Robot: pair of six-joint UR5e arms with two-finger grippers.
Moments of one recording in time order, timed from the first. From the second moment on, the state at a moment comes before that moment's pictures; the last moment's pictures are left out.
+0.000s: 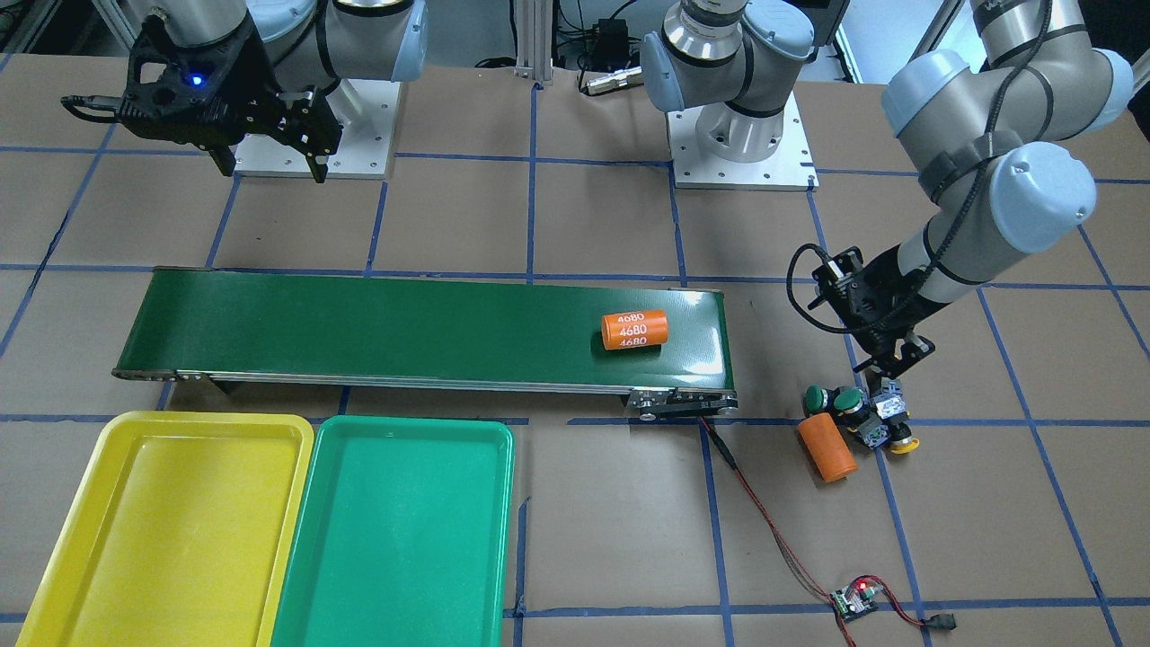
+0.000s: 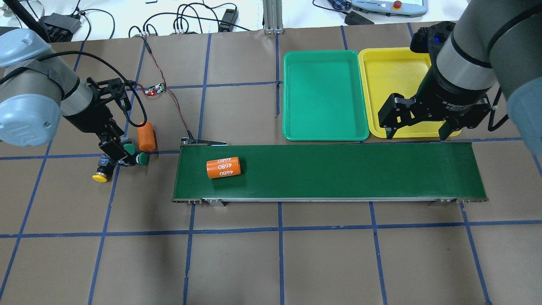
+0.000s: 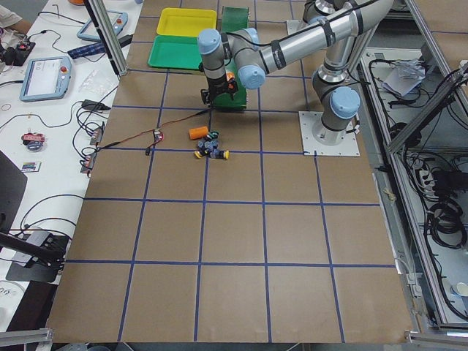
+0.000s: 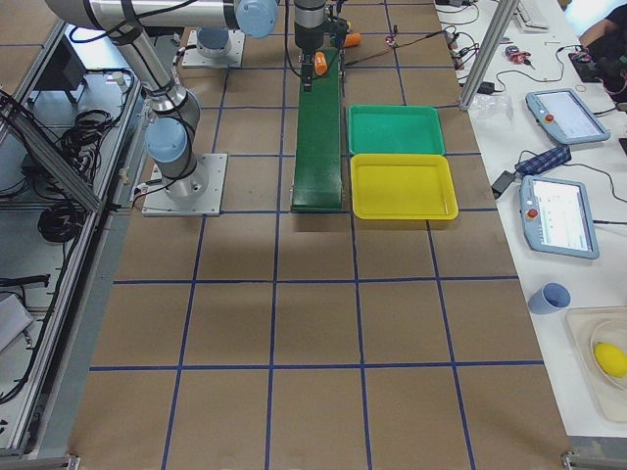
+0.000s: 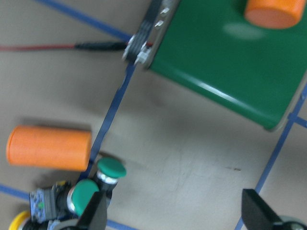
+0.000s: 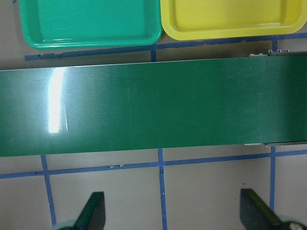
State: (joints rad) left arm -1.24 -1.73 -1.86 -1.25 1.50 1.35; right arm 1.55 -1.75 1.75 -1.56 -1.57 0.05
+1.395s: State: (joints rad) left arm -1.32 -2.03 -1.80 -0.94 1.50 0.20; right arm 1.55 -1.75 1.79 -1.55 -1.57 0.05
